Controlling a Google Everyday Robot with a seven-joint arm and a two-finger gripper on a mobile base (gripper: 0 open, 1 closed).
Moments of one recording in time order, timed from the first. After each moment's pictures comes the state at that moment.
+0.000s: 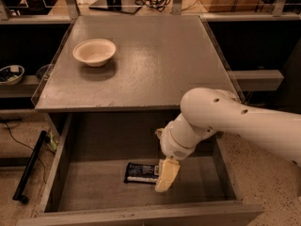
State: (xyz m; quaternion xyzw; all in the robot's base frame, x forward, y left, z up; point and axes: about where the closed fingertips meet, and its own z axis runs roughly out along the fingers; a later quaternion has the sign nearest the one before) arm 0.451 -0.025 0.677 -0.68 0.70 0.14 0.17
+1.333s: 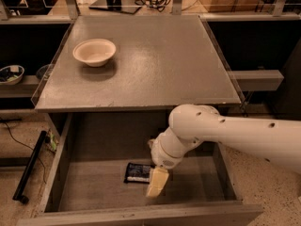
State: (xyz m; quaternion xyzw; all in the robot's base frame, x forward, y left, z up) arm 0.452 0.000 0.620 -0.68 0.70 0.16 0.16
